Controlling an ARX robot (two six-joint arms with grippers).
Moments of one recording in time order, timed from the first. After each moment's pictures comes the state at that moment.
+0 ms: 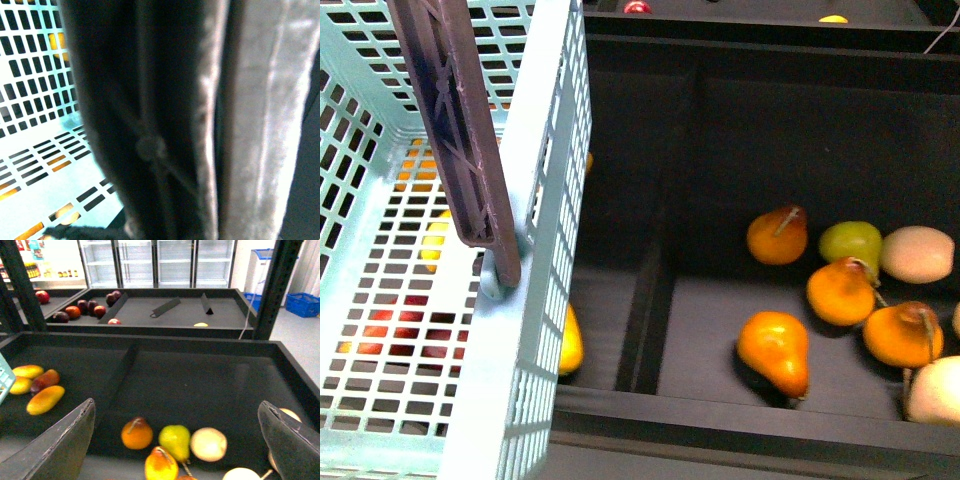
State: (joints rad) left arm -0.34 0.98 0.66 -0.06 -0.19 -1.67; right arm 0.00 0.00 0.02 0.00 0.00 0.00
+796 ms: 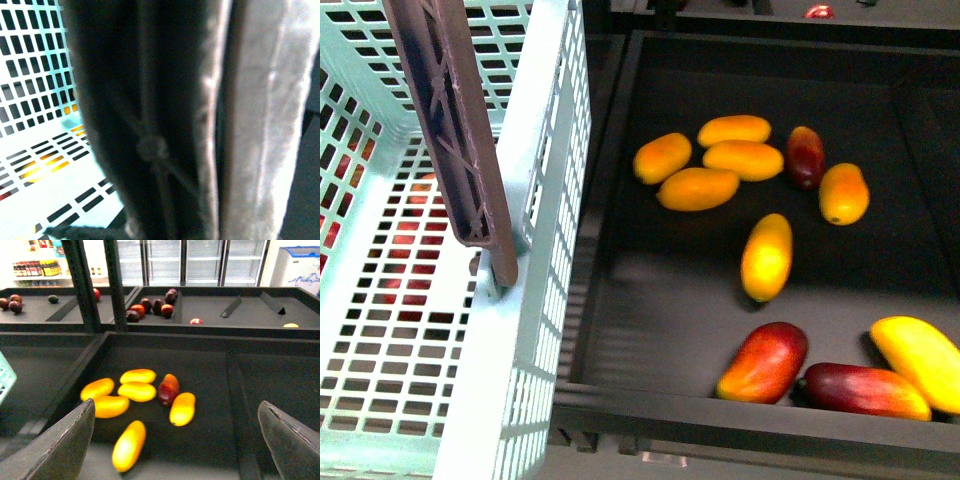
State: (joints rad) left arm -0.34 0.98 0.66 -0.06 -0.19 -1.67; right arm 0.00 0.00 0.02 0.00 0.00 0.00
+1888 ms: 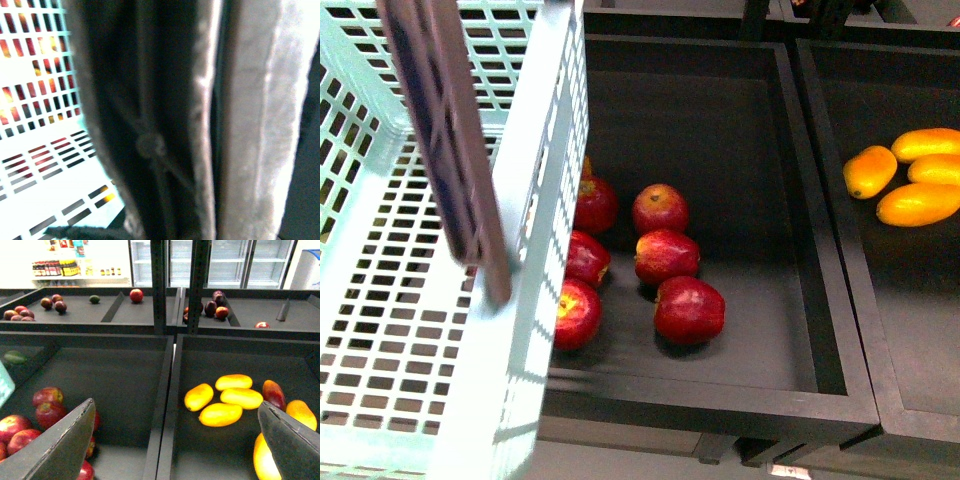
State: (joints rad) left arm -0.32 1.05 0.75 -0.22 -0.16 -1.48; right arm 0.00 0.00 0.02 0.00 0.00 0.00
